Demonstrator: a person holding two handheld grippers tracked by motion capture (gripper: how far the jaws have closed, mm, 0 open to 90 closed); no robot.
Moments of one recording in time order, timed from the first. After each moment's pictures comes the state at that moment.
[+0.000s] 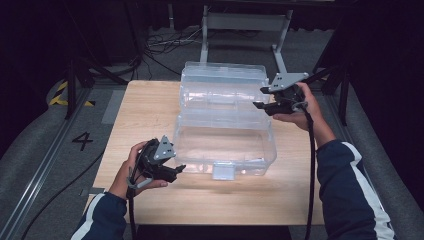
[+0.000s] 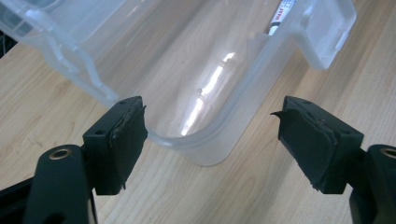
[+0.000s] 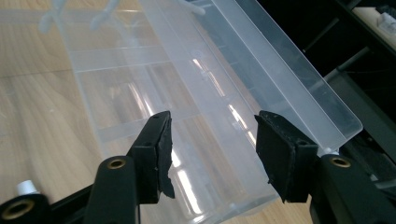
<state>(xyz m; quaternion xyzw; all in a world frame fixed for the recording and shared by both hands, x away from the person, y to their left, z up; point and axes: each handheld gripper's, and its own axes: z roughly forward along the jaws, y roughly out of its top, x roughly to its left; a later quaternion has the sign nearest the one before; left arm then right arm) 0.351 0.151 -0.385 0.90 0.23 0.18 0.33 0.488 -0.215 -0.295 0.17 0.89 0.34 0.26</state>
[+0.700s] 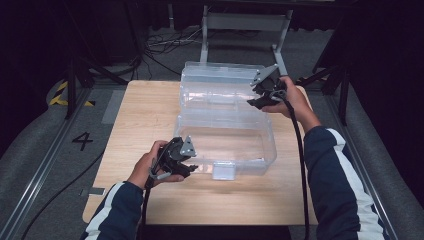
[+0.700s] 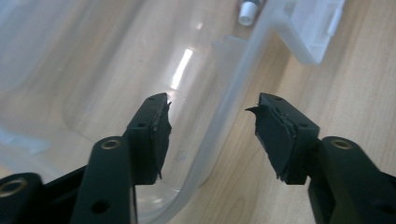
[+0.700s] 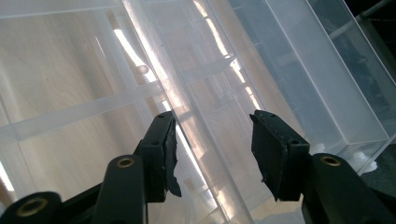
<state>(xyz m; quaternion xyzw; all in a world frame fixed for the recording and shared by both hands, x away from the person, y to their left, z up) 0.376 0.110 -0.403 0.94 0.17 0.12 0.26 0.536 -0.188 -0.318 0.18 0.92 0.24 0.24</state>
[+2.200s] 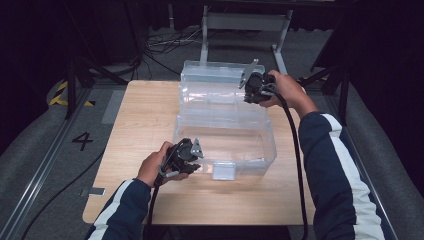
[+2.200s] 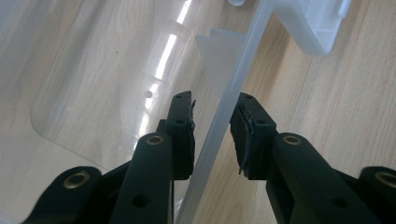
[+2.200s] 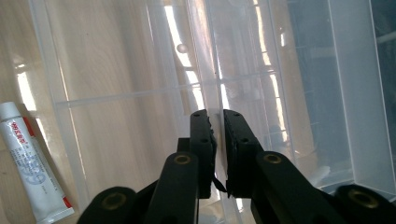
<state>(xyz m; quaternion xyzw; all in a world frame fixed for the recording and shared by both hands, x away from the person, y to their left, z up) 0.386 0.094 -0.415 0.96 0.16 0.09 0.22 0.539 -0.155 -0.296 0.08 0.97 0.14 0.18</state>
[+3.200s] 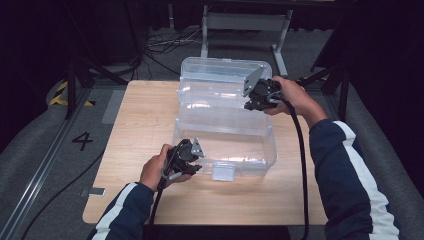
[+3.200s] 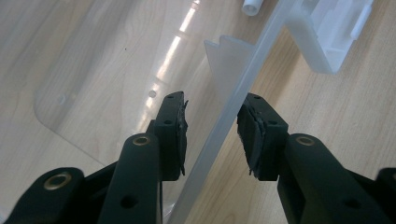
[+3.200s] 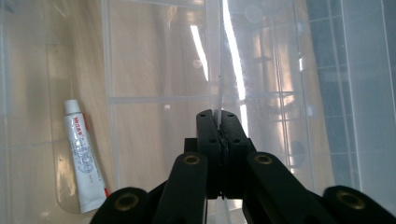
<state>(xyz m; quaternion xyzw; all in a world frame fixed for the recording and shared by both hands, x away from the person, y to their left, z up) 0.380 0.092 -0.418 0.95 0.20 0.11 0.23 0.497 -0.160 -0.281 0.04 0.97 0.17 0.17</state>
